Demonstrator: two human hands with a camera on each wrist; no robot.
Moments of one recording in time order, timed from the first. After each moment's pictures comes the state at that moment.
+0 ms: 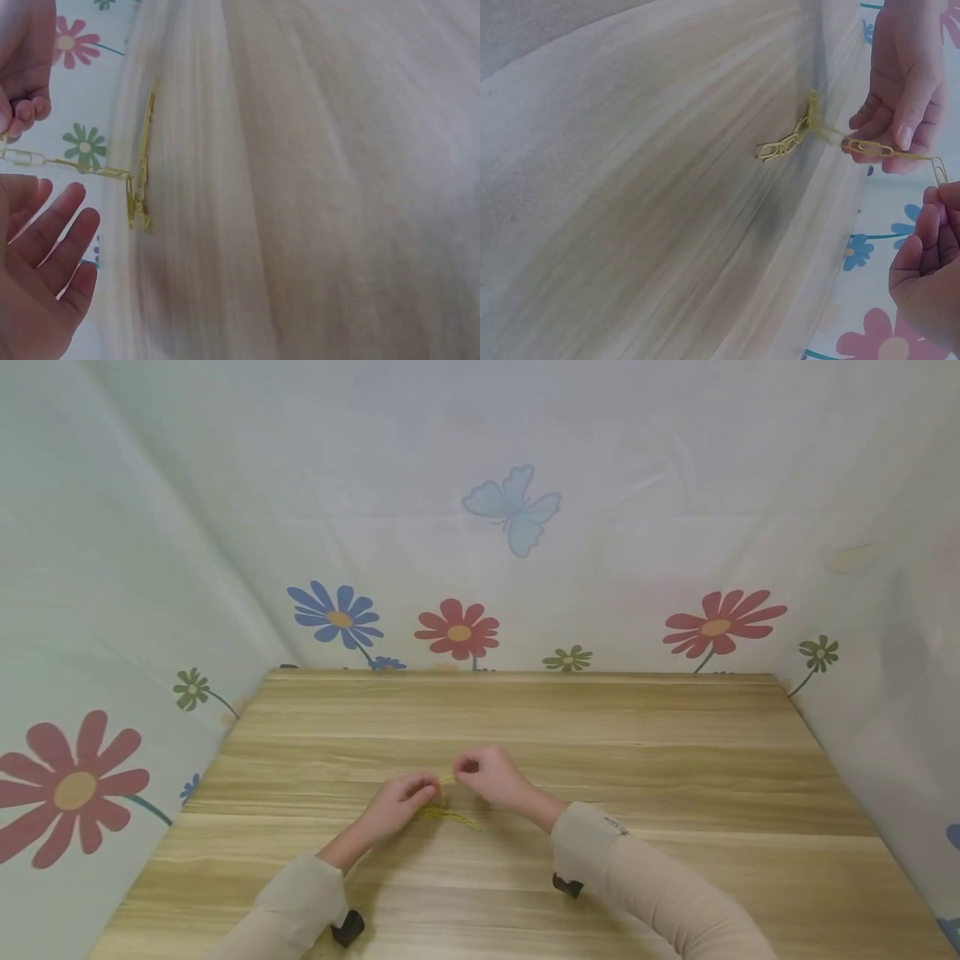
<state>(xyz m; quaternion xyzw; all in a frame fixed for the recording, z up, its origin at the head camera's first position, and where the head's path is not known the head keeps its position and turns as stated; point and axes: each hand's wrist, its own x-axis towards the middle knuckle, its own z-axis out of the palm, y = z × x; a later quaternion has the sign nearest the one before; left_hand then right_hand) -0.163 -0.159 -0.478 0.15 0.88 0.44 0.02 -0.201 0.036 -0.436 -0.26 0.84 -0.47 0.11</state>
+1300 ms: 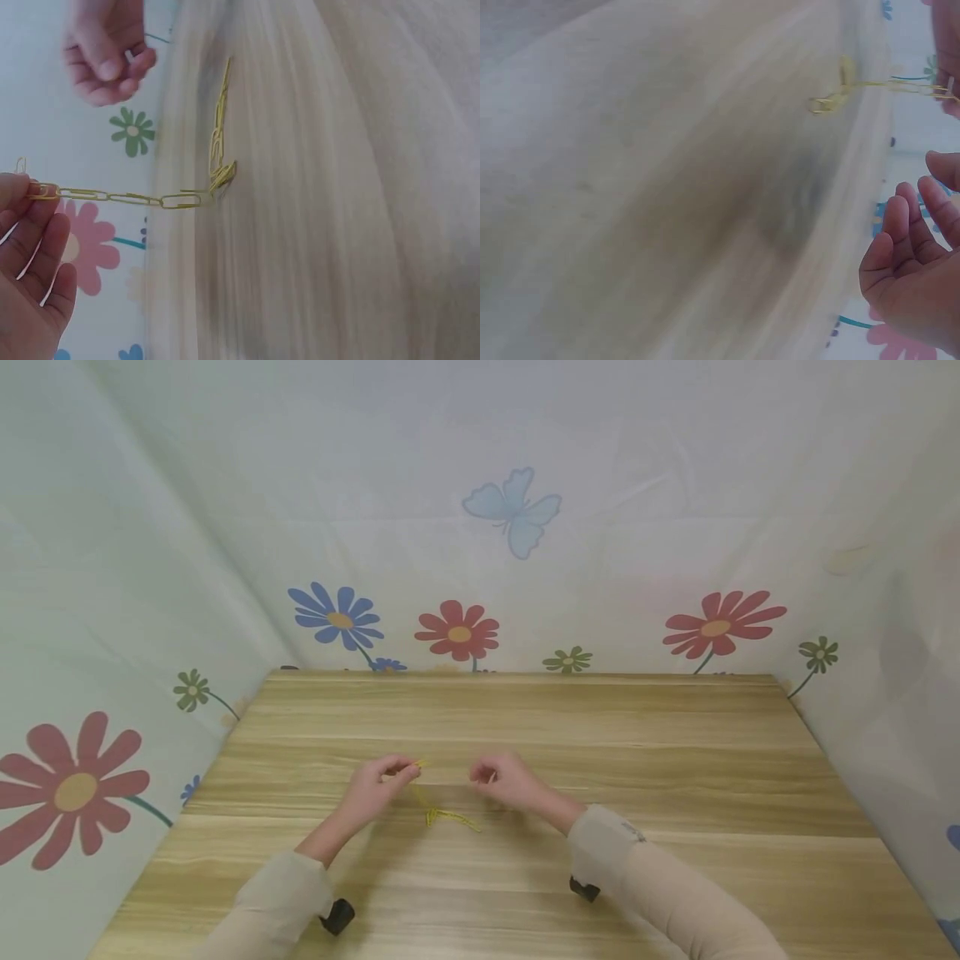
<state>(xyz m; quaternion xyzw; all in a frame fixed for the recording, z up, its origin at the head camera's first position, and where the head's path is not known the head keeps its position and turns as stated) -0.164 -0.174 -0.448 0.10 0.89 0.43 -0.06 -0.206 0.060 -0.451 -0.30 0.83 -0.44 0.15</state>
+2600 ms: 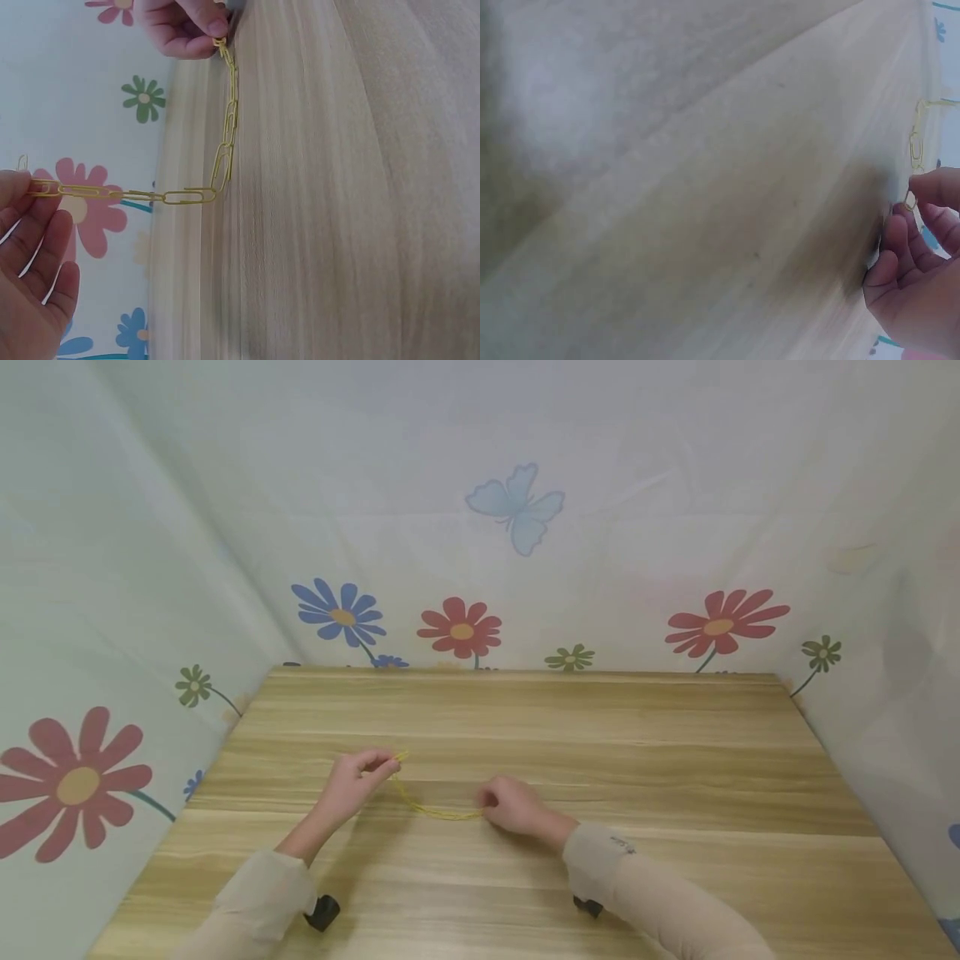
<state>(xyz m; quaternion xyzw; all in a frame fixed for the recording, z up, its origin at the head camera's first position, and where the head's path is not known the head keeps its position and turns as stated) -0.162 -0.201 -0.443 0.07 0.90 0.43 -0.07 -0.193 0.059 -0.490 -0.33 0.89 -0.32 0.09</state>
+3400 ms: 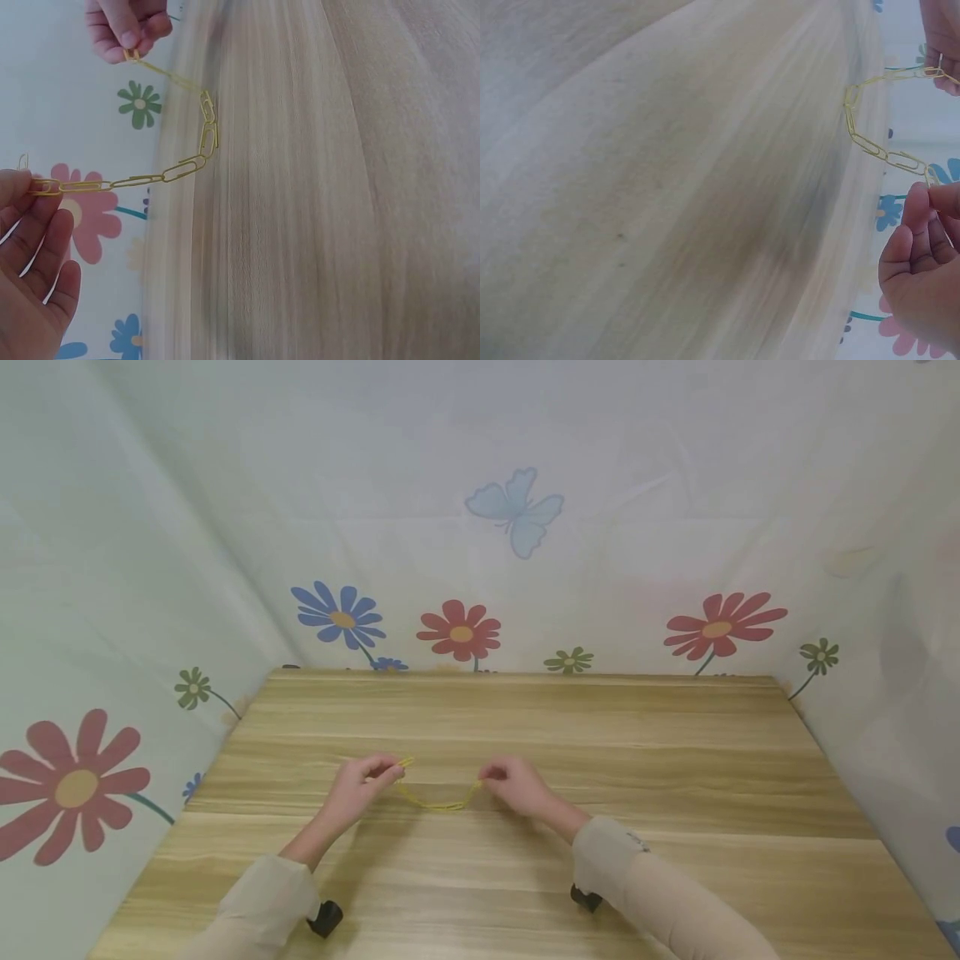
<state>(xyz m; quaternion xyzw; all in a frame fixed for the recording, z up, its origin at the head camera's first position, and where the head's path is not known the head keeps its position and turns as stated) -0.163 -0.197 -0.450 0.08 0.89 0.44 -0.06 -0.200 0.065 -0.461 -0.22 0.83 -0.50 0.14</state>
